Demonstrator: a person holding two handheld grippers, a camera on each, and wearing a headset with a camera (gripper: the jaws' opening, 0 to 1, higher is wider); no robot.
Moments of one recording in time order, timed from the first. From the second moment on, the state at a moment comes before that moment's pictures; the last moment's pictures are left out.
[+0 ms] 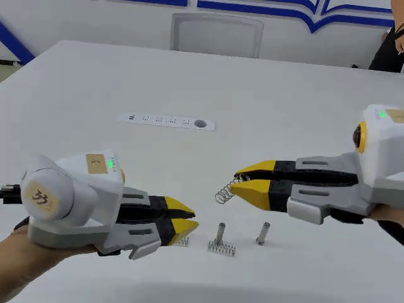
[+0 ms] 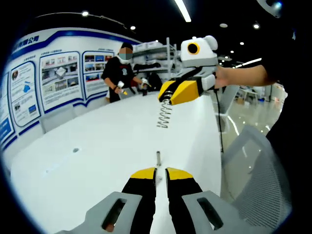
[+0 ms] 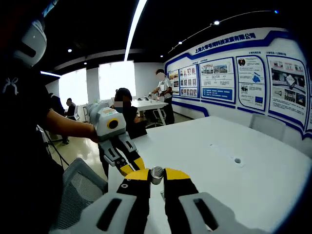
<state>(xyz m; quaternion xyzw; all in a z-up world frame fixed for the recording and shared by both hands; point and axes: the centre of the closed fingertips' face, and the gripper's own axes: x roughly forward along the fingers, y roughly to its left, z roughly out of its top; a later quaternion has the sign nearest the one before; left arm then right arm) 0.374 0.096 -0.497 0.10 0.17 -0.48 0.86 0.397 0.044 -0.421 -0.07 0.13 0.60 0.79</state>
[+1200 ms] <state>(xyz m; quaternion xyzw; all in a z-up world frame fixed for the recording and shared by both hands) 0.392 0.162 -0.533 0.08 0.20 -0.37 0.90 0.463 -0.032 -0.554 -0.18 0.27 0.48 0.82</state>
